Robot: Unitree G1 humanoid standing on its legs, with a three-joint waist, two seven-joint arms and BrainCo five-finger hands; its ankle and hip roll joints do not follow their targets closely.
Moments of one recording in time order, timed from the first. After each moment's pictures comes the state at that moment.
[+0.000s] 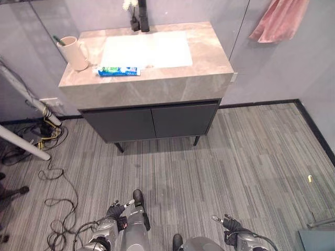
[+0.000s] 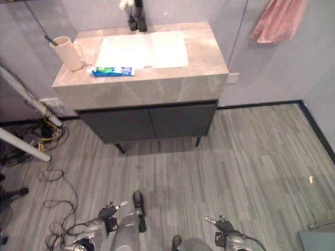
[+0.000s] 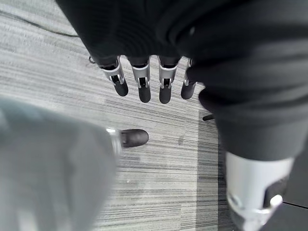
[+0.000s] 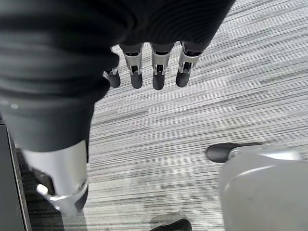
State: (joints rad) left arm -0.19 0.18 -0.09 1.24 -0.43 -0.09 0.10; right arm -0.18 -0.20 0.15 1.35 0.33 -0.10 0.02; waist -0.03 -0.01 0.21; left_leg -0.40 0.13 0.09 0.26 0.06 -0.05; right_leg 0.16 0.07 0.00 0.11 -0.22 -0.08
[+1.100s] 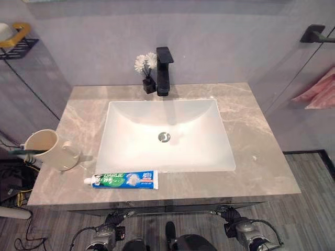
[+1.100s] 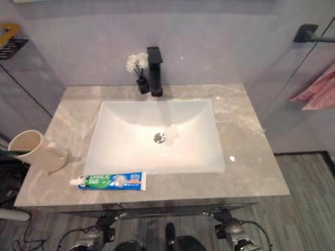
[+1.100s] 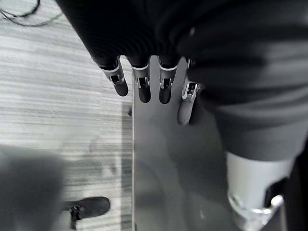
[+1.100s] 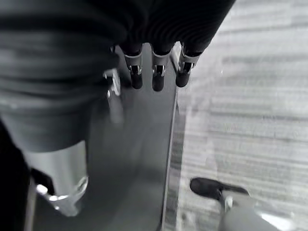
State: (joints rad) left arm -0.15 0.22 -0.13 1.25 -0.30 -0.05 0.11; right arm -0.19 -0.24 0.22 1.24 0.17 -0.09 -0.02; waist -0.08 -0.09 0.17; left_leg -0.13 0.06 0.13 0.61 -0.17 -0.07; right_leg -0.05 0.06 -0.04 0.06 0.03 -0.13
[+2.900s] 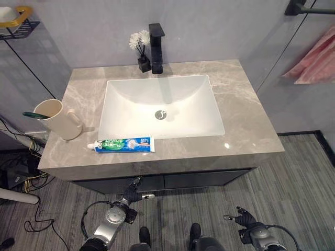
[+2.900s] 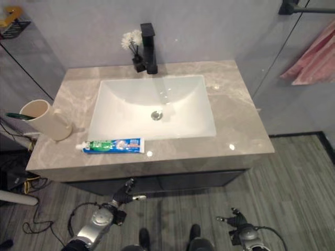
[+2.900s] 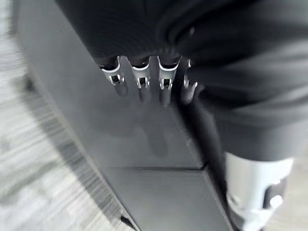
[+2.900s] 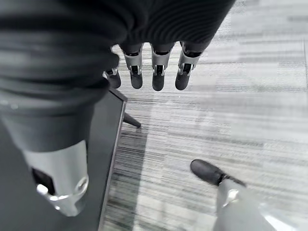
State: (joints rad) left arm -0.01 0.39 -0.37 0.50 -0.07 -0.11 0.00; right arm -0.14 -0.32 0.15 1.22 0.06 -0.11 -0.02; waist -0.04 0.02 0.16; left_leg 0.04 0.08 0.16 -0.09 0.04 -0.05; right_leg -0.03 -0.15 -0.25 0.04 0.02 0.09
